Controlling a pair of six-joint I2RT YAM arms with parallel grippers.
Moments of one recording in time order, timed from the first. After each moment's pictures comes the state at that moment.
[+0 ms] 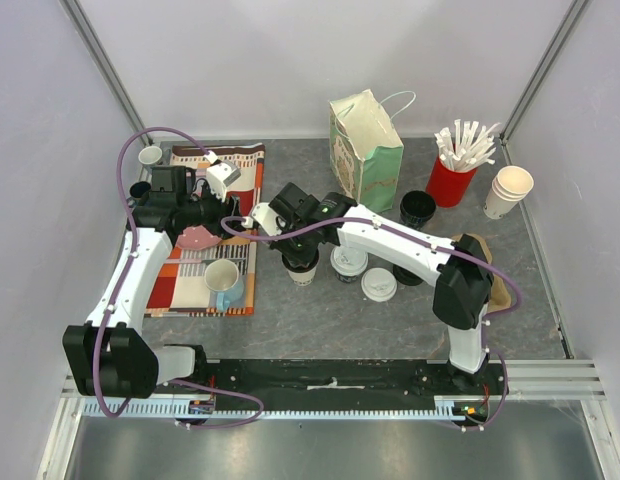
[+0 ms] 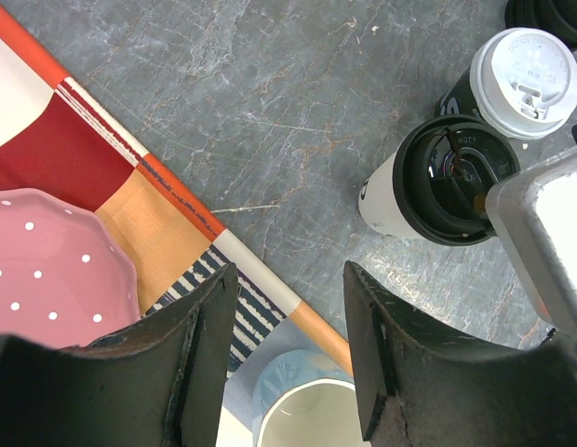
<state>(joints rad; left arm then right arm) -0.04 1.26 1.10 -0.63 0.67 0.40 0.96 1.93 1.76 -0.88 -0.15 -0.20</state>
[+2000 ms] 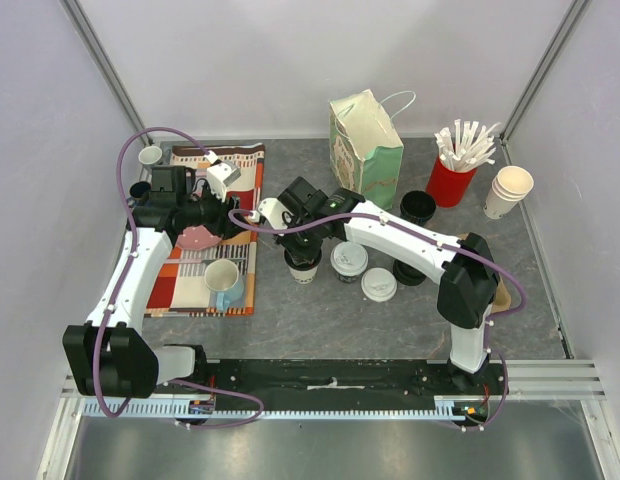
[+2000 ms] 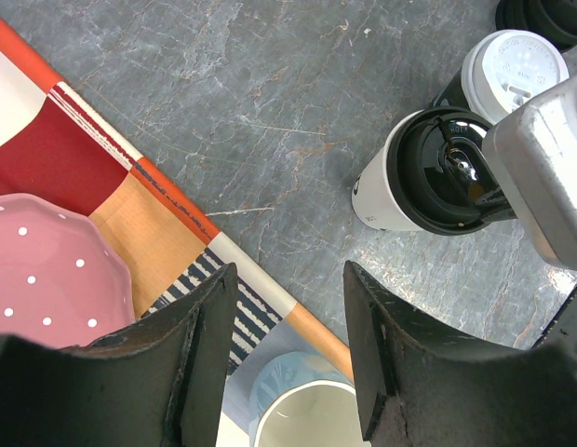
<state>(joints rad) -0.04 1.26 1.10 -0.63 0.68 0.40 0.92 1.90 1.73 -0.86 -0.21 -0.21</state>
